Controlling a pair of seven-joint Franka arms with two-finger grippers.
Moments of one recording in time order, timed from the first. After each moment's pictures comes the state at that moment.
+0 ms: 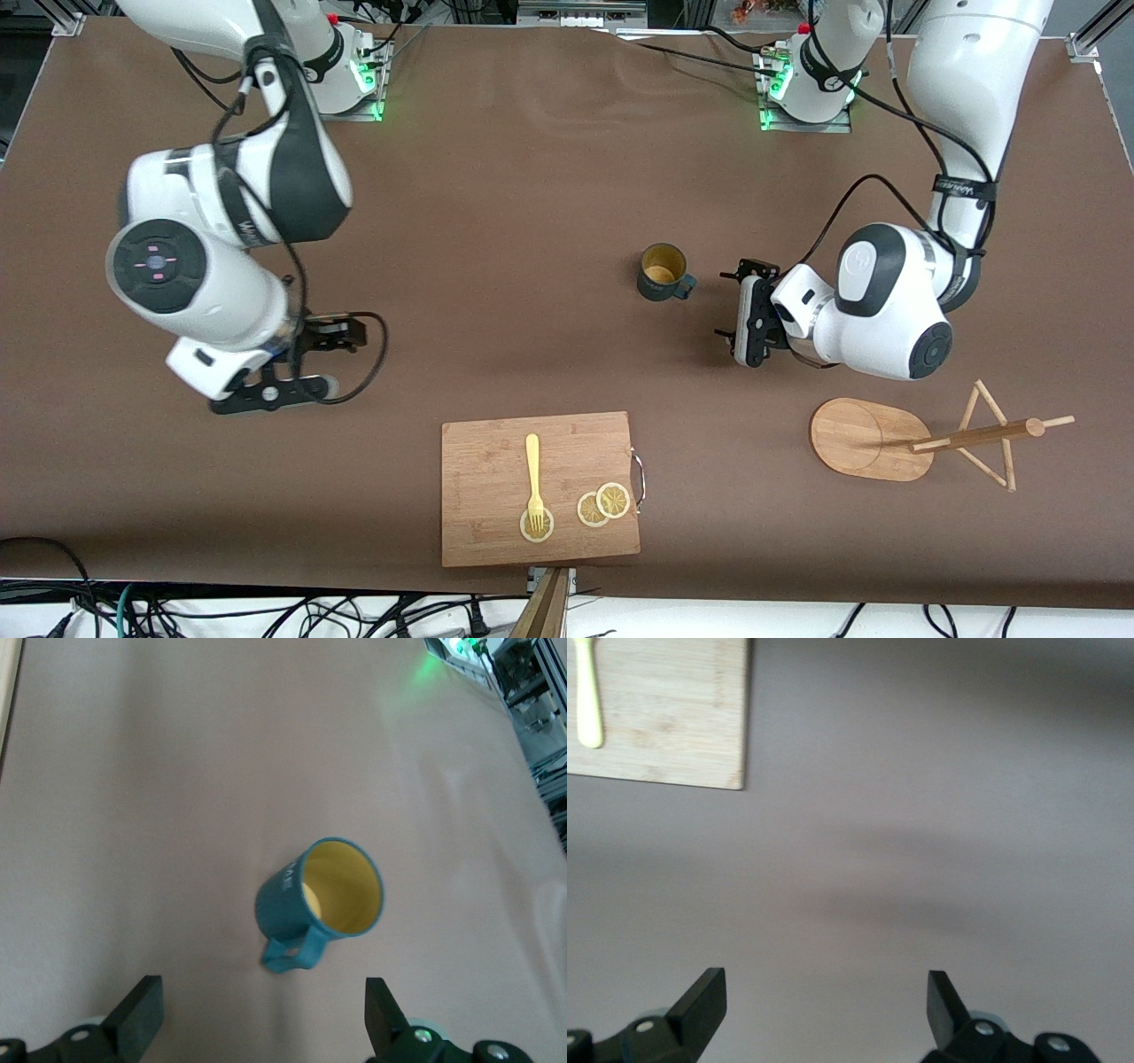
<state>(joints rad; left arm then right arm) -0.14 0.59 -0.09 -1.61 -0.57 1.80 1.55 0.45 0.62 -0.27 -1.07 0.07 1.59 0.07</state>
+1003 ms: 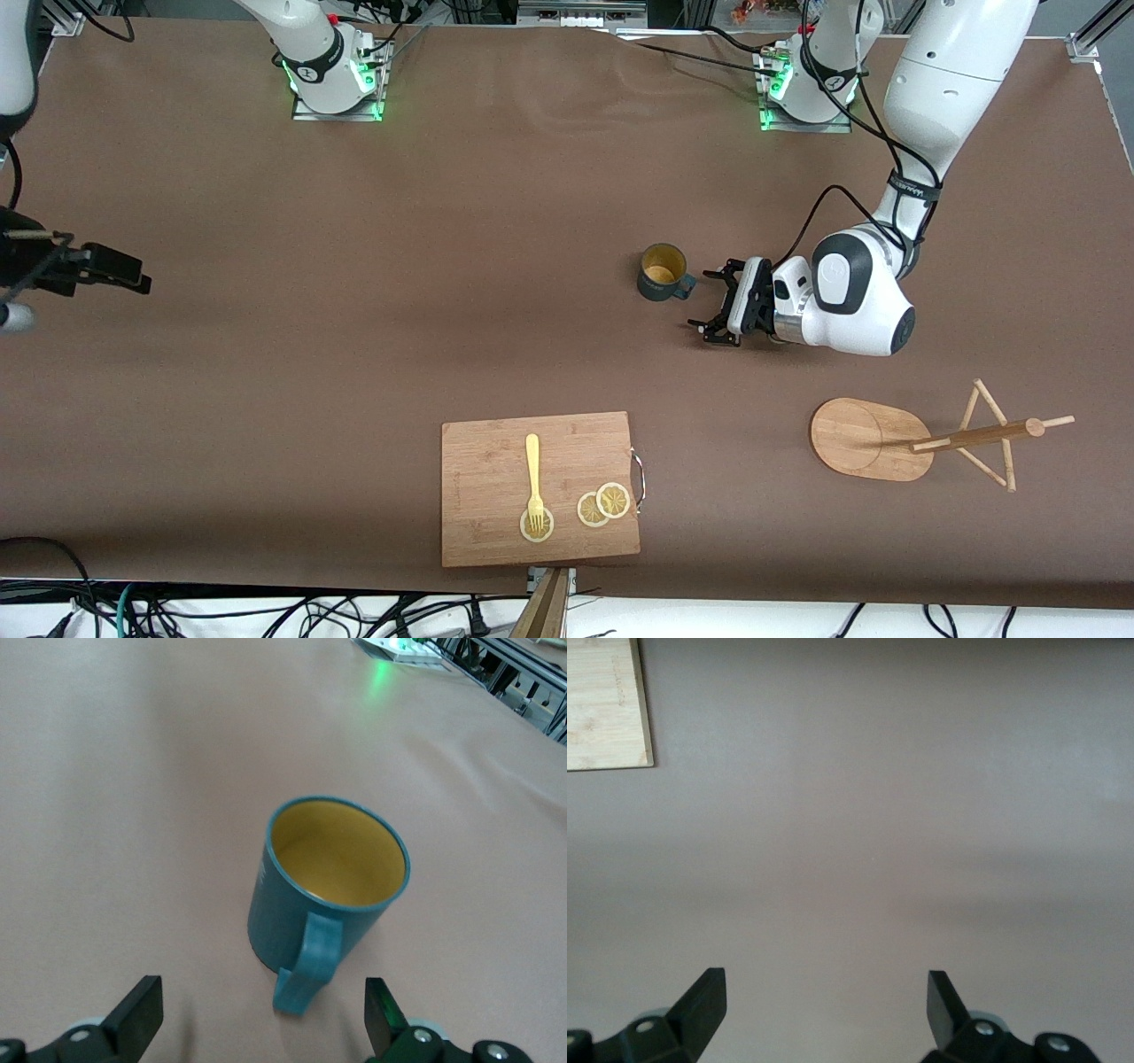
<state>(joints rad) -0.13 0.60 -0.08 -1.90 -0.87 2.01 2.16 0.09 0.25 -0.16 -1.36 0.06 1.55 -0.10</state>
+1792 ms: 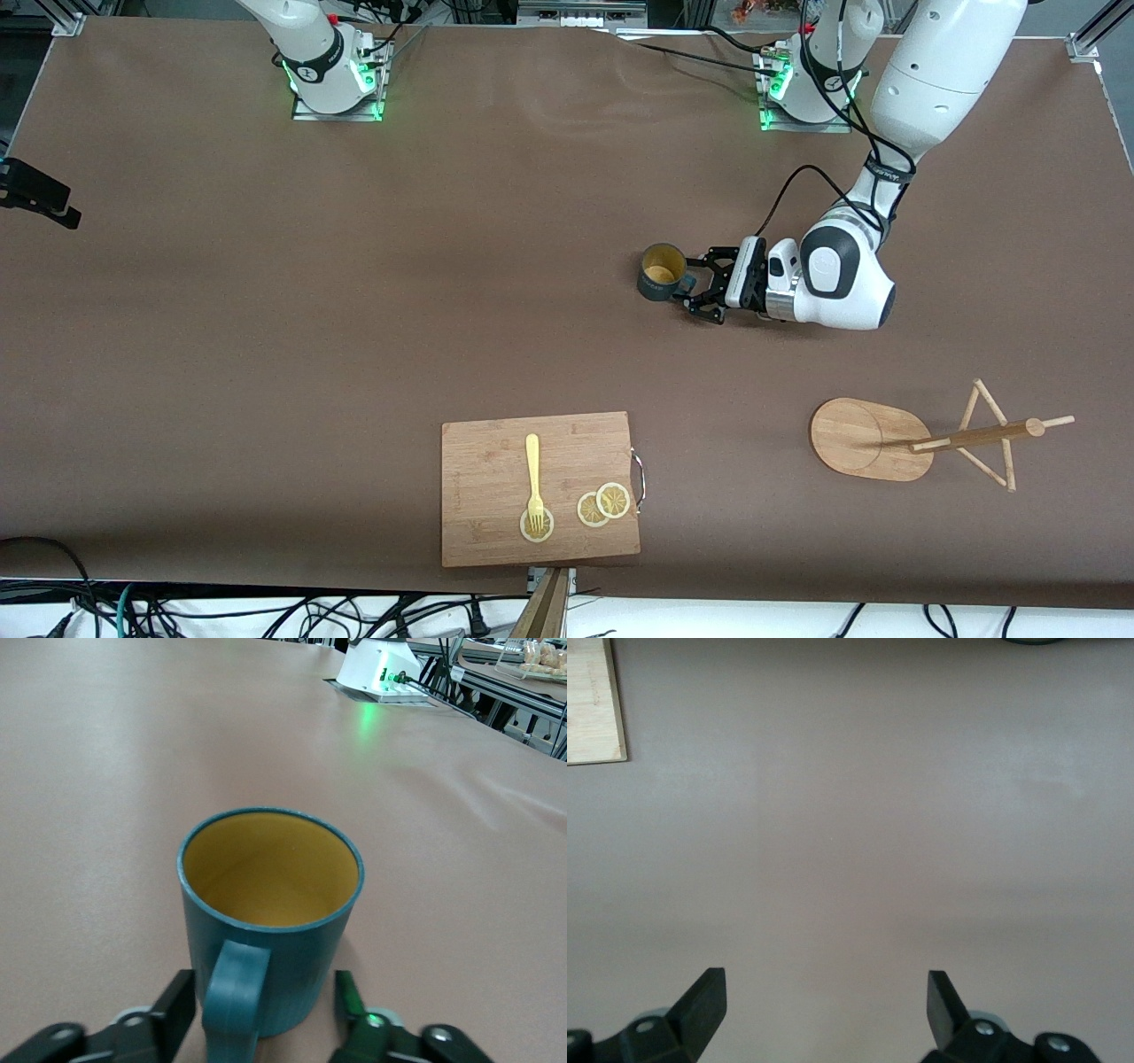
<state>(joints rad) -0.14 0.60 -0.09 -2.03 -1.09 2.02 2.42 0.04 0.06 -0.14 -1.46 -0.02 1.54 -0.10</state>
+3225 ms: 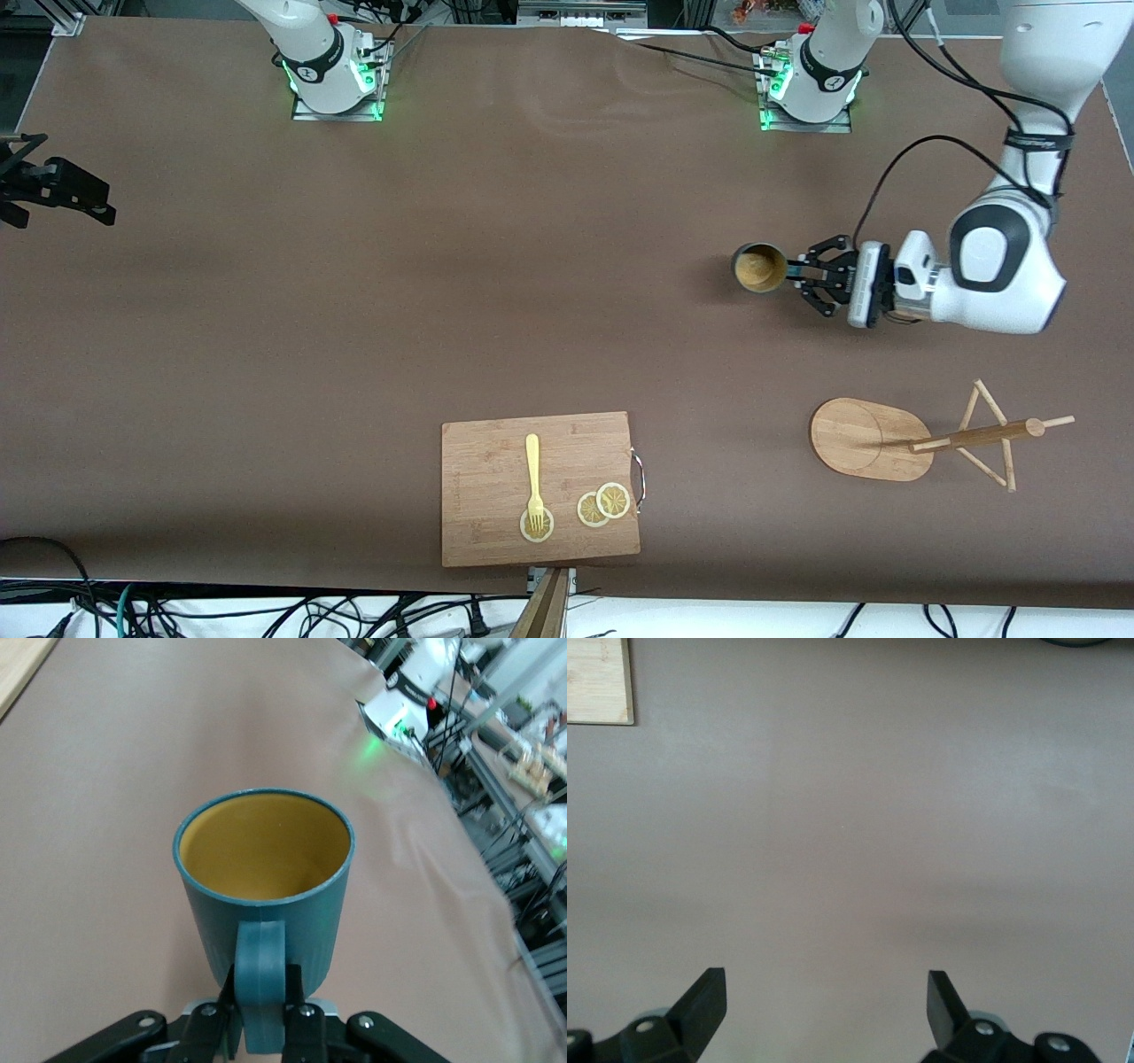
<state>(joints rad) 0.16 0.41 -0.04 -1.93 -0.73 1.64 1.75 0.04 0.07 -0.07 -1.48 -0.06 1.53 -0.12</state>
